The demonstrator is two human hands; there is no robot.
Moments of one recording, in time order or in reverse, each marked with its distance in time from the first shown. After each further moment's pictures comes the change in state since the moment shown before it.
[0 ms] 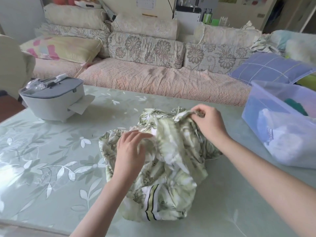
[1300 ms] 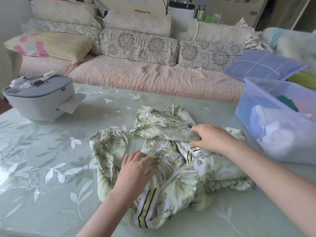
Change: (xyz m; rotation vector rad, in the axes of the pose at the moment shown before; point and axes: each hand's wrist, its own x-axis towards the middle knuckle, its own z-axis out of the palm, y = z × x) left_hand -0.027 -0.002 0.024 0.429 -0.530 0.045; right_hand -0.019 0.020 -0.026 -0.760 -0.640 -0.075
